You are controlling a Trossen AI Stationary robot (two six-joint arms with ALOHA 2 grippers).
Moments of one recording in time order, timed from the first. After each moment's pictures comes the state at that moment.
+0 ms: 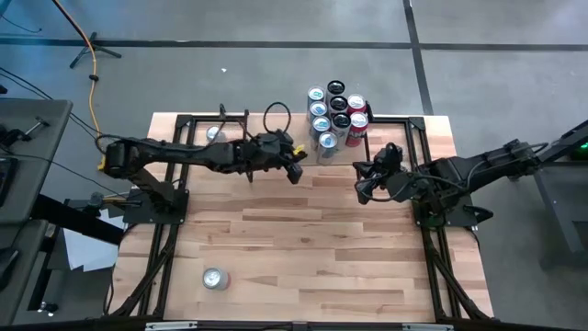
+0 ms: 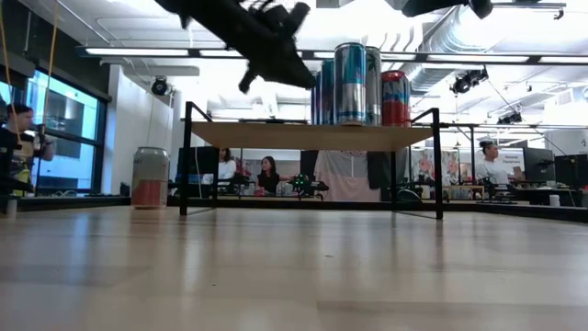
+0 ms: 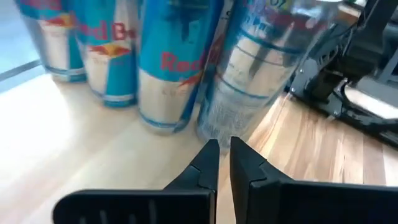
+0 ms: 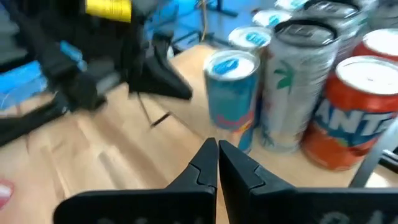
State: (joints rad) left arm 0.14 1.56 1.11 -0.01 -0.28 -0.37; right arm 0.31 1.06 1.08 -0.68 0.84 0.69
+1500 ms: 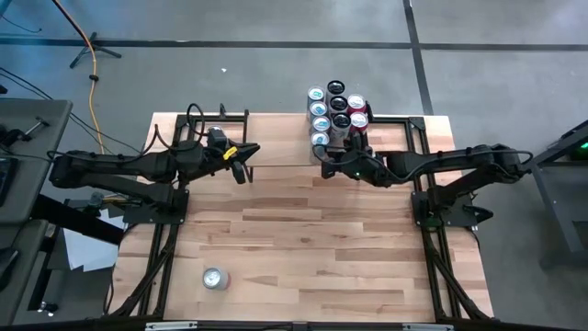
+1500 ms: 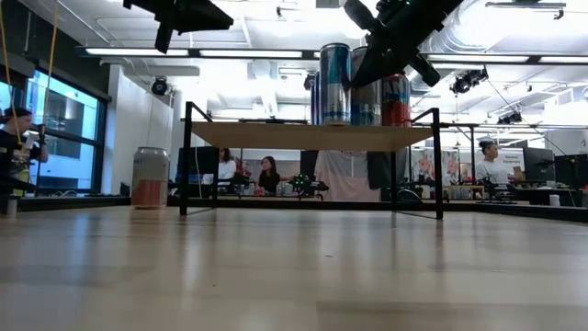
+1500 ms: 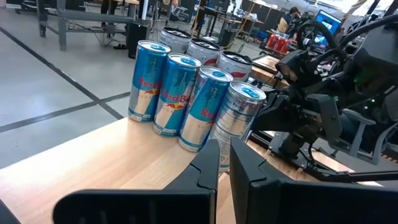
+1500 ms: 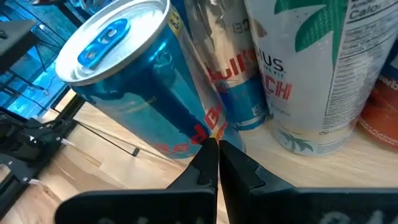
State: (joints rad) left arm 0.03 0.90 0.71 0.04 -0.48 -0.37; right arm -0.01 1.34 1.03 -0.38 0.63 0.94
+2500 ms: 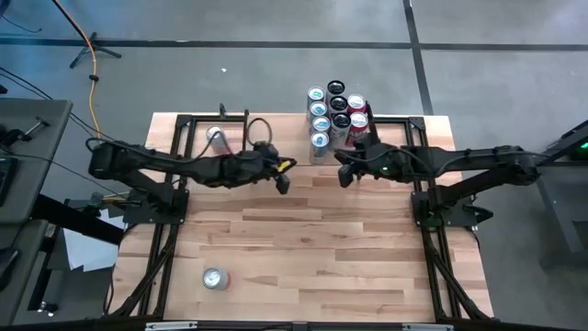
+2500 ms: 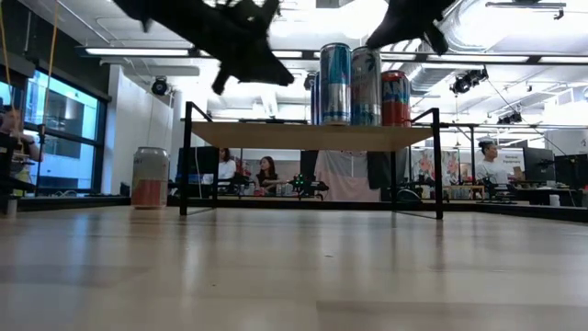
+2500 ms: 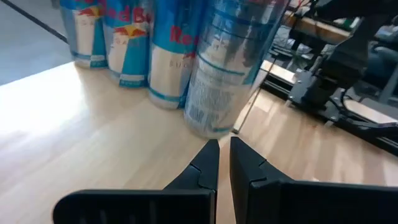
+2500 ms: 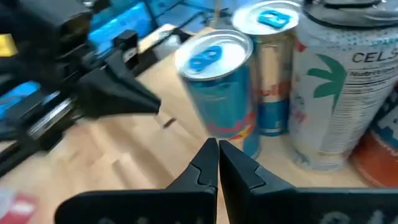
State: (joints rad) left arm 0.05 1.42 0.86 0.19 -0.43 -0.38; right arm 0.01 1.15 1.03 -0.44 0.47 0.61
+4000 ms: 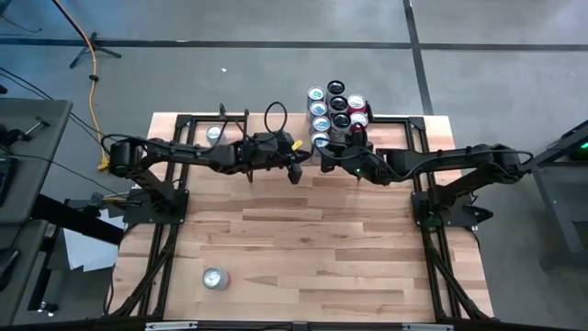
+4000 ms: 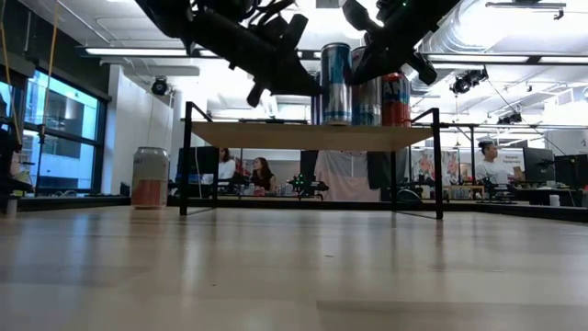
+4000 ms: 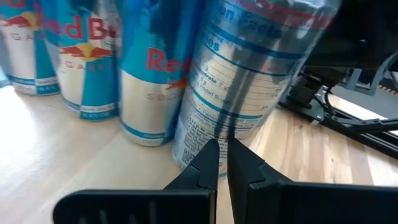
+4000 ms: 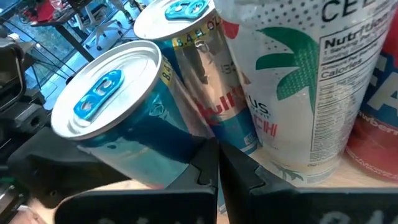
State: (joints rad) left arm 0.19 1.60 1.01 0.23 -0.16 -0.30; right arm -0.03 1.34 1.03 -0.33 0.69 0.91
